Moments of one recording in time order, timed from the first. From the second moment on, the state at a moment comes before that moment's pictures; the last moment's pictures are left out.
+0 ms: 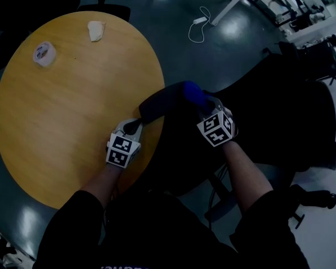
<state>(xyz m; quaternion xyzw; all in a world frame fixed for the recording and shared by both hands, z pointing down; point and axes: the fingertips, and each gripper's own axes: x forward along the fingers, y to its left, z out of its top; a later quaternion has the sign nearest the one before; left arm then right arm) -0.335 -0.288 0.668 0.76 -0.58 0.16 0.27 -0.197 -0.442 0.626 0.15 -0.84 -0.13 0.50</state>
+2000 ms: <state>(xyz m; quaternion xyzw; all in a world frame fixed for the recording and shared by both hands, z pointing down) -0.096 -0.159 0.614 0.85 -0.41 0.19 0.25 0.114 -0.267 0.513 0.35 -0.87 0.07 0.33</state>
